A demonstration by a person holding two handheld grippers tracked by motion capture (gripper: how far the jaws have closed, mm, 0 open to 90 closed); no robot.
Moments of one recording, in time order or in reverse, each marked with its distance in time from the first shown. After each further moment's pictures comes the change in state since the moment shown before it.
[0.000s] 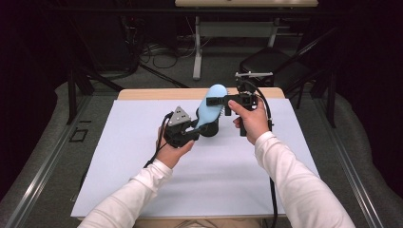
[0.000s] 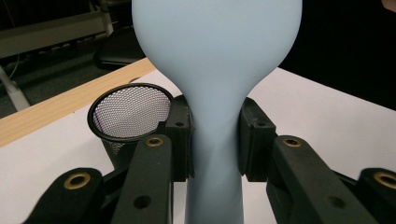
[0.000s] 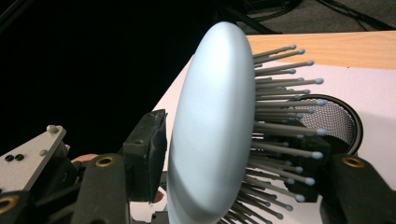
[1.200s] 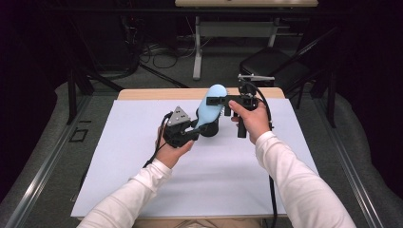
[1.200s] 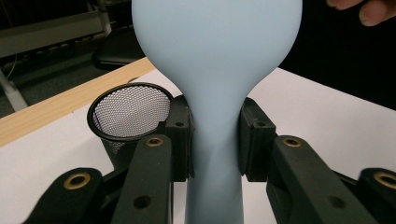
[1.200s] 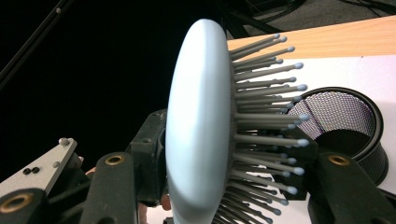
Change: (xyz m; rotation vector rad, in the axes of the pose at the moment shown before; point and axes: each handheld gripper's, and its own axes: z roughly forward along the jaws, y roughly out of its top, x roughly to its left) left arm 0.002 0.000 -0.001 0.001 -0.008 0.002; right arm -0.005 -0.006 0.001 -0.035 0.045 0.106
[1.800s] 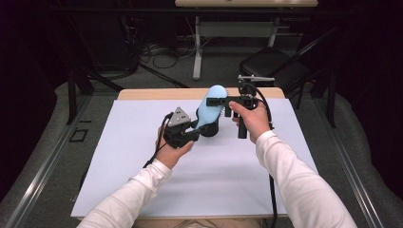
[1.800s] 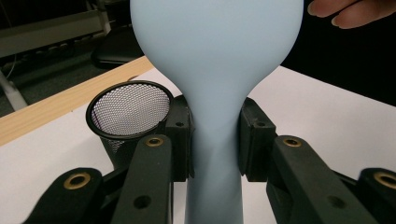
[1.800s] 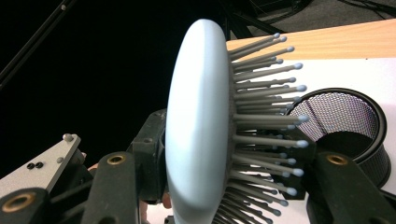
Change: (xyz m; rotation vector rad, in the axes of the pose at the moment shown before) left arm -0.001 -0.002 0.001 0.007 0.001 0.008; right arm -0.002 -0.002 0.000 -0.001 0.016 -0.019
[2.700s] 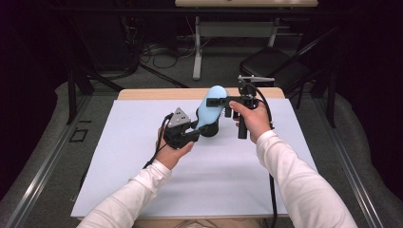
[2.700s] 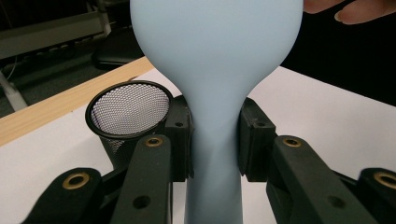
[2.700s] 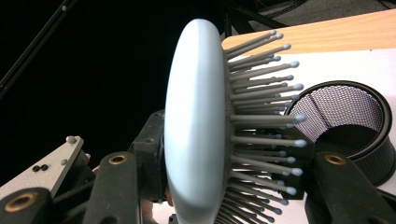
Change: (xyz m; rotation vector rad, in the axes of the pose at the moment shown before) left arm -0.001 -0.002 0.000 -0.006 0.000 0.003; right arm -0.001 0.000 0.000 0.015 0.007 0.030
